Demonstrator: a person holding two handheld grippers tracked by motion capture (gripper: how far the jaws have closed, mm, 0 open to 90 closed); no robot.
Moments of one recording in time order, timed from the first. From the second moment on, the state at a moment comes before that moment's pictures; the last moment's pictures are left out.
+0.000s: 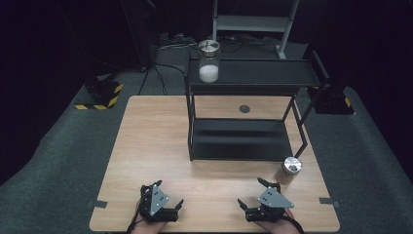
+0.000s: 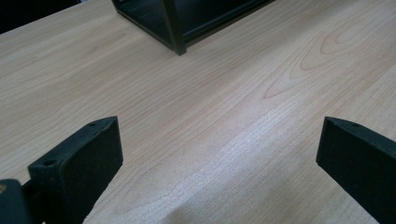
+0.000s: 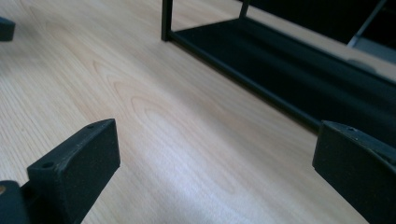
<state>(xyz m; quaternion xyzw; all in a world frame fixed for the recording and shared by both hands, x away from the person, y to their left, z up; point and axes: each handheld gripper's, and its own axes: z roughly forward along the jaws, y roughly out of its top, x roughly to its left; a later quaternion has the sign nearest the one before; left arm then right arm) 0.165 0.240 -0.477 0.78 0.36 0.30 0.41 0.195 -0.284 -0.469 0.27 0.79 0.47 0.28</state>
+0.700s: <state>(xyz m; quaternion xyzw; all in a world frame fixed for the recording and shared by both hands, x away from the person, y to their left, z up) 0.164 0.241 -0.477 0.78 0.35 0.30 0.41 0.191 -0.304 -0.450 0.30 0.74 0.52 0.30</state>
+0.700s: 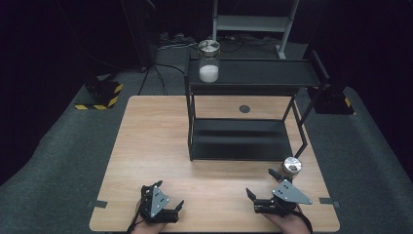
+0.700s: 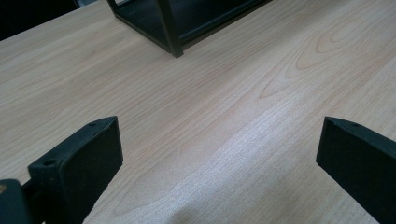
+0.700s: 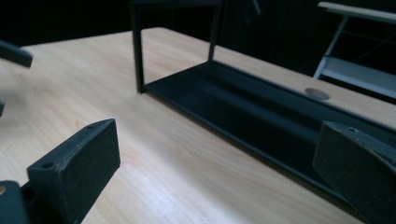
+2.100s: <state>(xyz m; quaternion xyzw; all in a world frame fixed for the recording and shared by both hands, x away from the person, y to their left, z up) 0.164 0.245 -0.479 0.78 0.35 0.30 0.42 0.190 -0.350 -0.466 0.40 0.66 0.50 0.40</state>
